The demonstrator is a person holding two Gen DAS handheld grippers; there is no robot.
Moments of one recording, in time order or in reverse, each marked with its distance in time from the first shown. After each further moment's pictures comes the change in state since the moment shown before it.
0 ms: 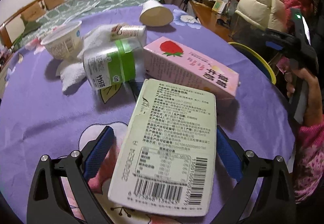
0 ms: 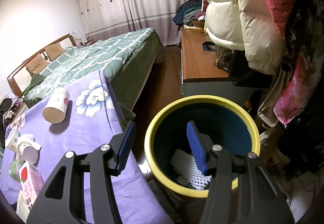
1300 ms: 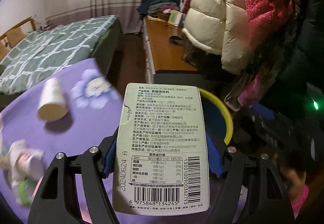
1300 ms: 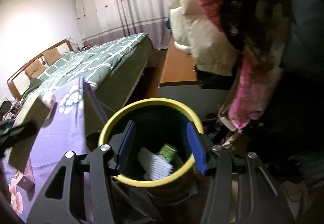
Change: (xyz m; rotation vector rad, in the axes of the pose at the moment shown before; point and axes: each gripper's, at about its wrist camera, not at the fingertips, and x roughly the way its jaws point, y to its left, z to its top) left arm 0.040 -0.213 0.181 0.202 -0.103 -0.198; right arm -0.043 -0.119 -0.002 0.018 -0.029 -0.011
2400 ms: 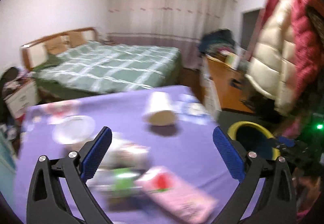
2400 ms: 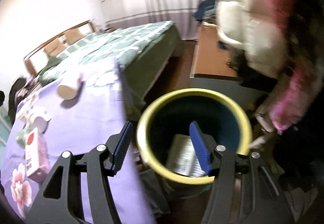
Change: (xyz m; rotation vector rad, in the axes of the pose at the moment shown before) left arm -0.150 0.155 -0.086 -0.232 -0.303 0.398; right arm 0.019 0.096 -0.008 -0.155 0.091 0.149
